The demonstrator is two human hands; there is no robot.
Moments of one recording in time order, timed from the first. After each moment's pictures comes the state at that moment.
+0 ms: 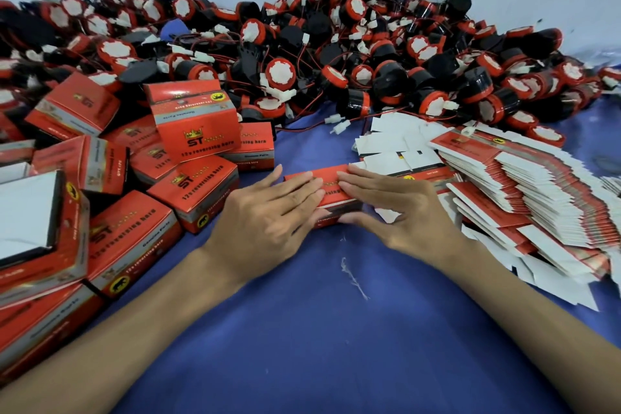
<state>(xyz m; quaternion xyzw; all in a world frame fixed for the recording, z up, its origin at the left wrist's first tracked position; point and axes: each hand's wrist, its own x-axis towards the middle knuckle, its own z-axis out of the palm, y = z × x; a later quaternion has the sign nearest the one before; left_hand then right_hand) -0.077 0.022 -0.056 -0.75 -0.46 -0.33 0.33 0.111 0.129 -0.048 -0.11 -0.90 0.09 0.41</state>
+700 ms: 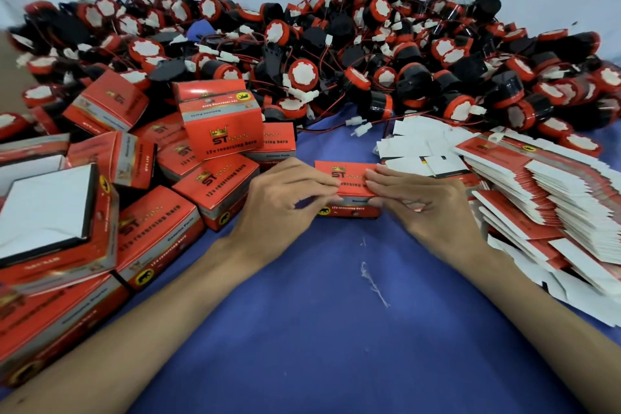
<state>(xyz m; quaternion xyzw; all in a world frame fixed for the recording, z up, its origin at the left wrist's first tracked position) -0.081 0.032 -0.049 -0.70 -0.52 -0.47 0.16 0.109 0.135 -0.047 -0.18 -0.87 0.17 0.42</state>
